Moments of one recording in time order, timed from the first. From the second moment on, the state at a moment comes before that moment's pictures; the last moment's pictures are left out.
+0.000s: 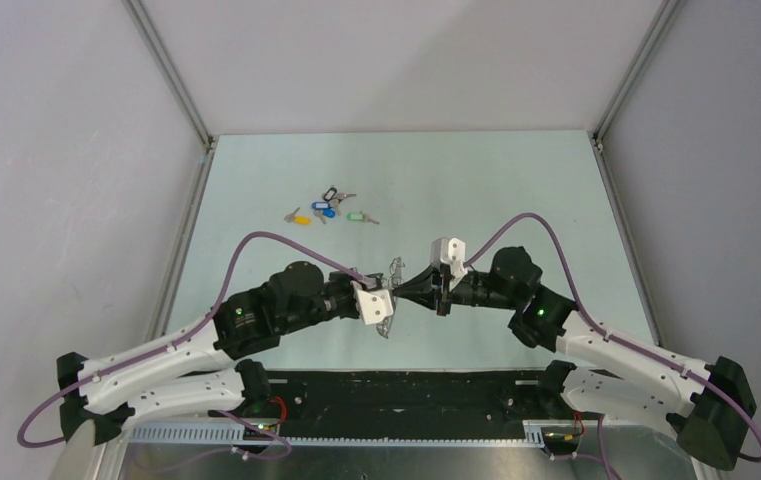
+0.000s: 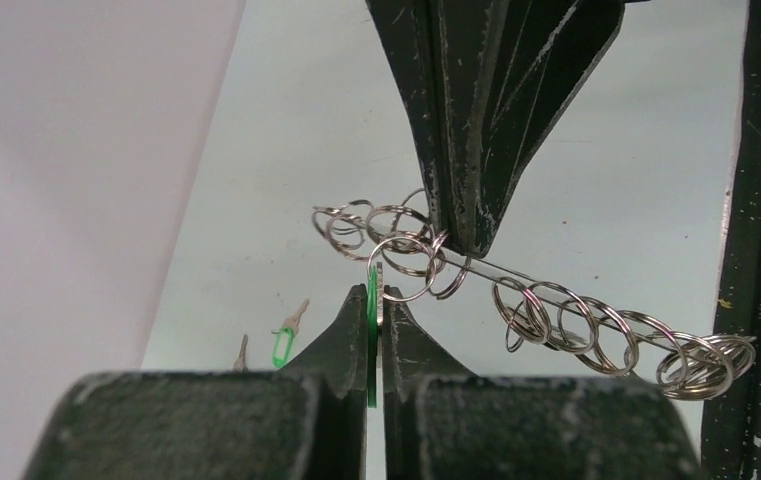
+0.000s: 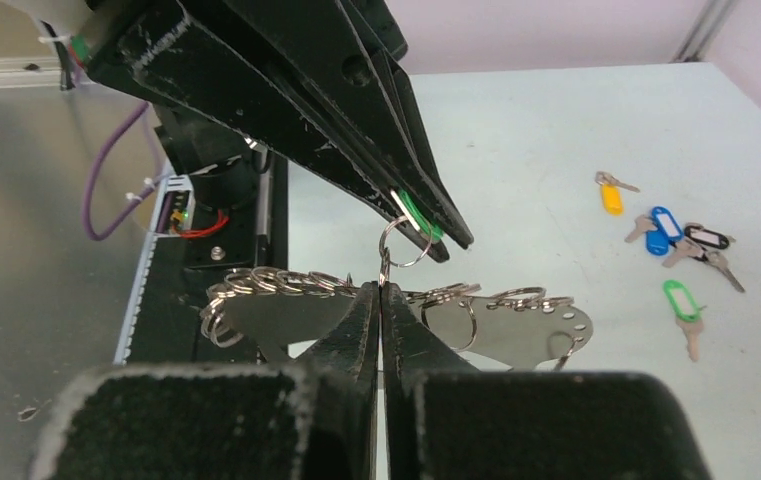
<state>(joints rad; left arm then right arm) -1.13 0.82 0.81 -0.30 -0.07 0.61 0.90 0.92 0.64 0.27 -0.54 -0.07</state>
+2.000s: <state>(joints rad) -1.08 0.78 0.81 -0.23 0.10 0.49 0.92 0.78 0.44 0.58 -0.42 0.06</state>
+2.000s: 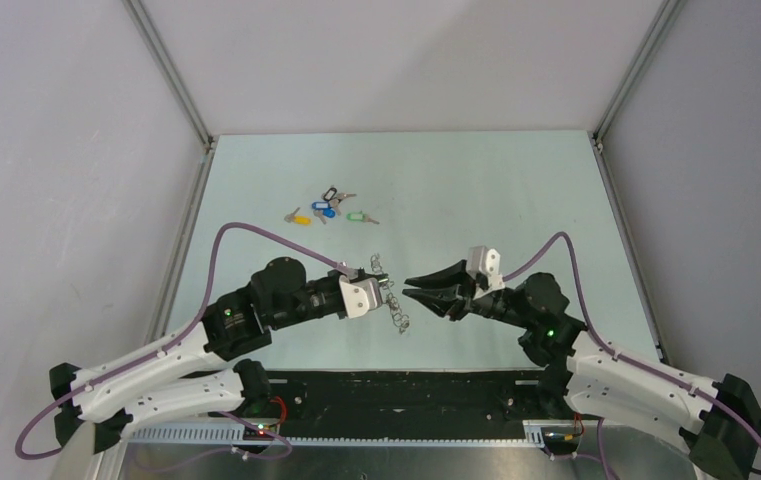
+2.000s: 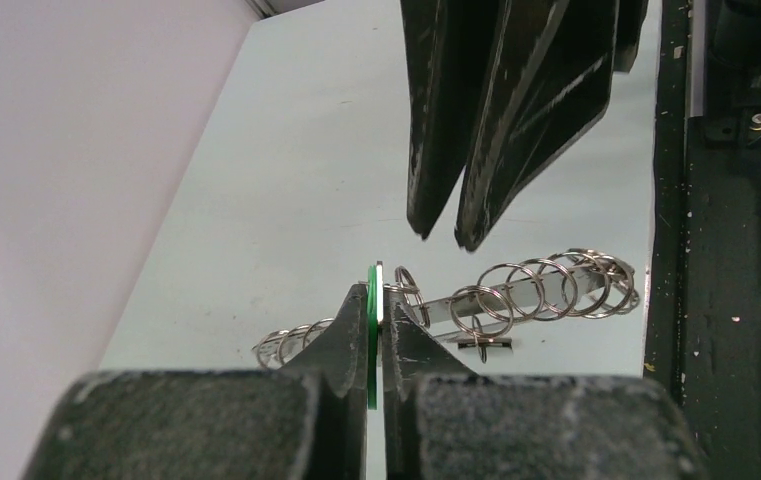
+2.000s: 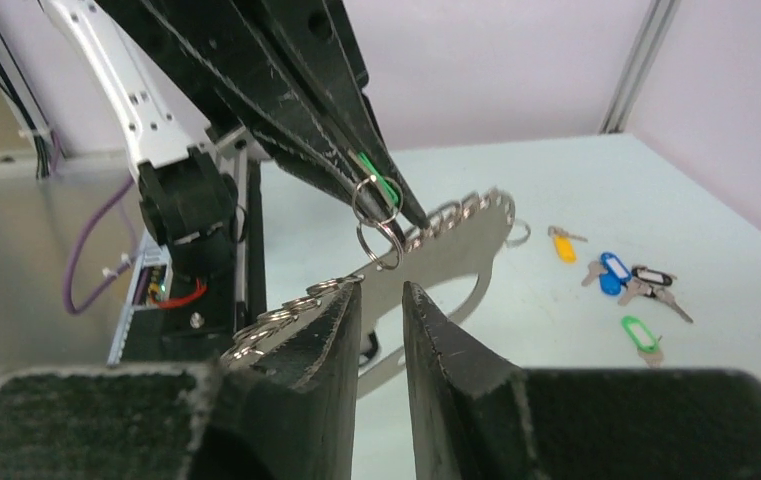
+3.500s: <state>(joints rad) -1.08 0.78 0.81 -0.23 0.10 0.50 0.95 0.90 0.57 0.45 -0.50 -0.05</state>
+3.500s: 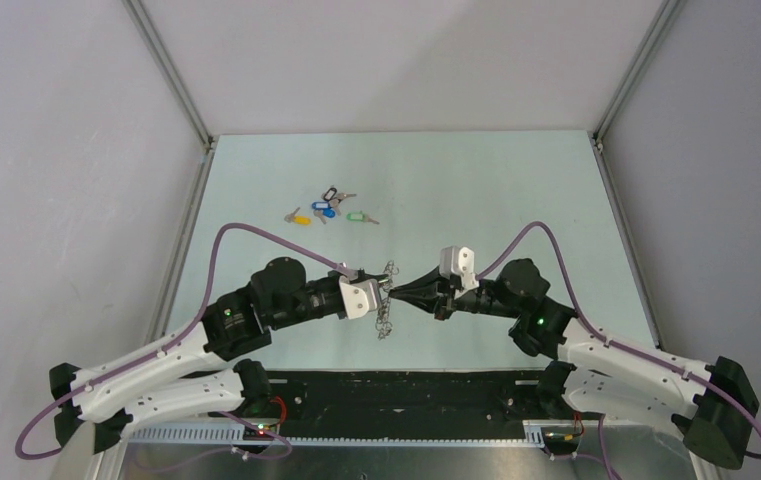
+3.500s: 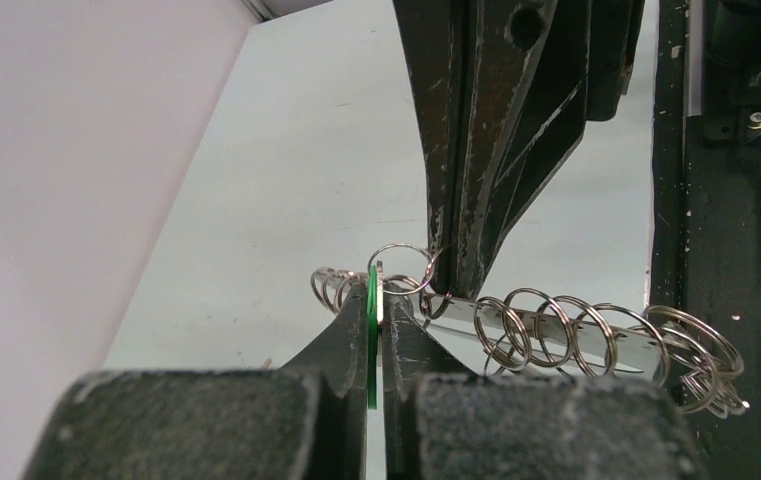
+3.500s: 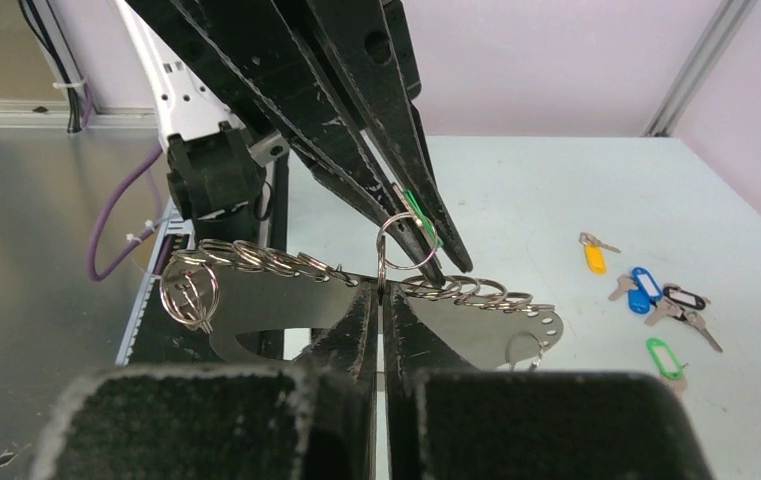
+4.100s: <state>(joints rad) -1.08 0.77 0.81 -0.22 0.11 0.50 0.94 0.88 0.57 0.51 -0.54 0.02</state>
